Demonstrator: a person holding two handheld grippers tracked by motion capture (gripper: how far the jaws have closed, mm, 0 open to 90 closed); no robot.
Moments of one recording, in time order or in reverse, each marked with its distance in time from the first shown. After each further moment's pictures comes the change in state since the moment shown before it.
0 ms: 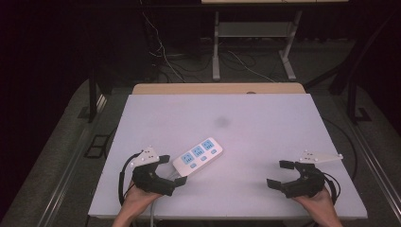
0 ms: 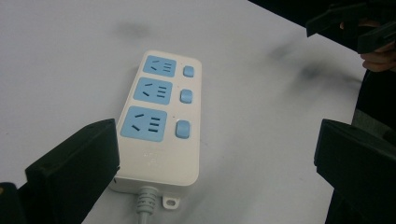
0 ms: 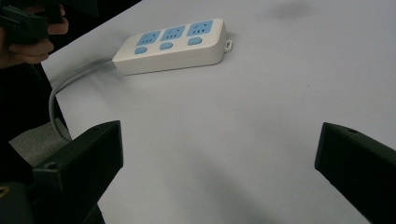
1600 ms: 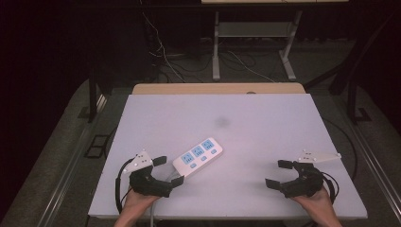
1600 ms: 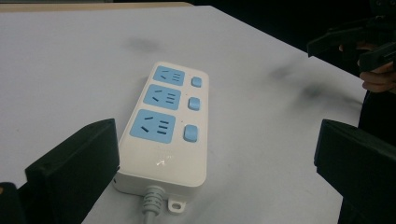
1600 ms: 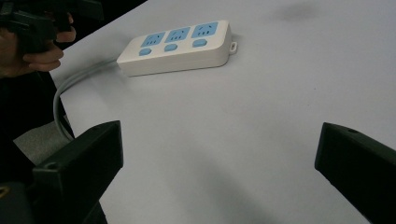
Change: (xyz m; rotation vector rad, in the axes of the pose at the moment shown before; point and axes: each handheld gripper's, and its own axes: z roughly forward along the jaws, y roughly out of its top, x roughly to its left) left arm 0.005 -0.019 -0.003 -0.118 0.011 -0.037; right arm 0.002 0.002 0.002 -0.001 0.015 -0.003
